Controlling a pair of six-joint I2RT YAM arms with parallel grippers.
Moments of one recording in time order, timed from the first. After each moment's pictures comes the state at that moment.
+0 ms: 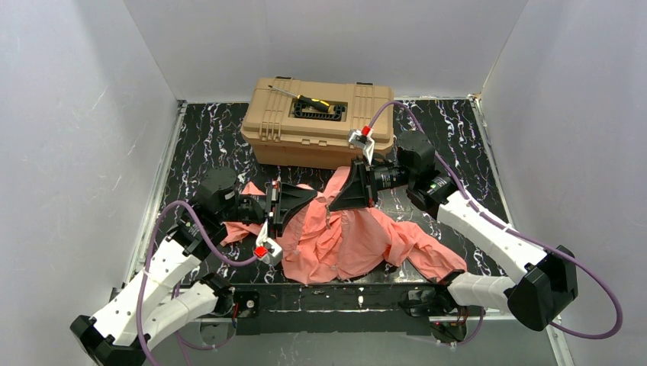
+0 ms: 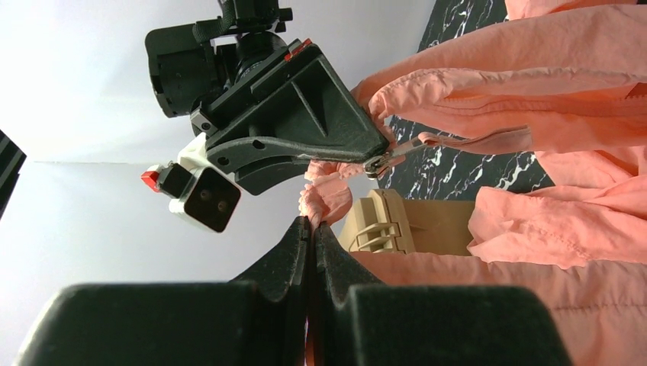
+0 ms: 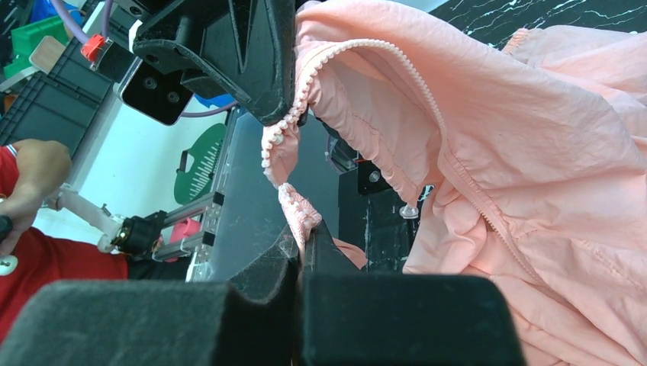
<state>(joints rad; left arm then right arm) -0.63 0.79 0.86 -0.26 0.94 1.60 0.66 1.19 0.98 0.06 -1.12 0.55</state>
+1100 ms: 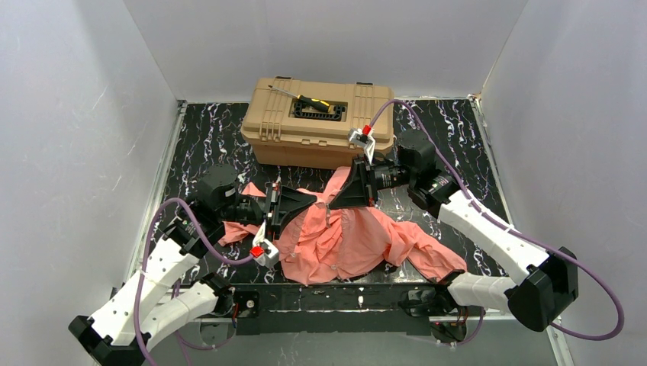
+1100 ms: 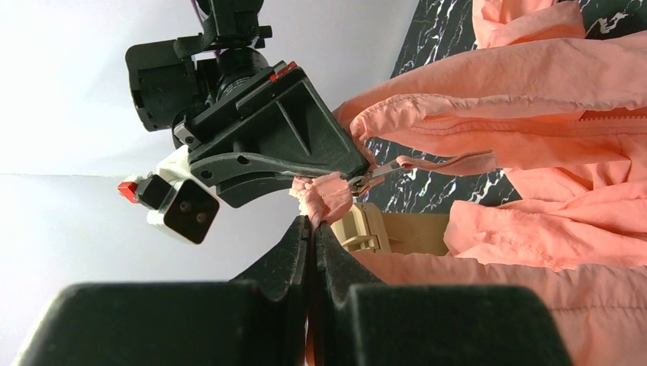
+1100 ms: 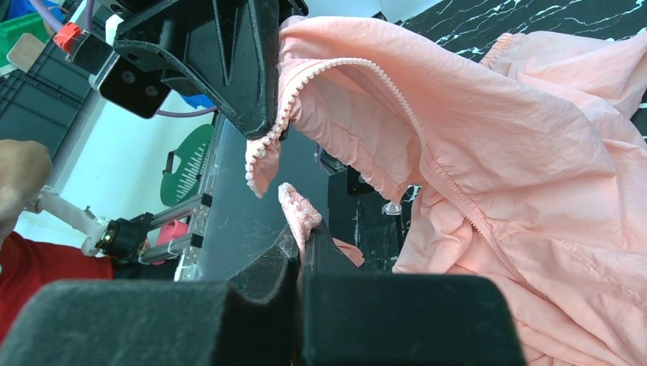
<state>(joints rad) -0.63 0.80 0.91 -0.38 0.98 1.60 0.66 1.18 1.01 0.00 -1.10 0.50</state>
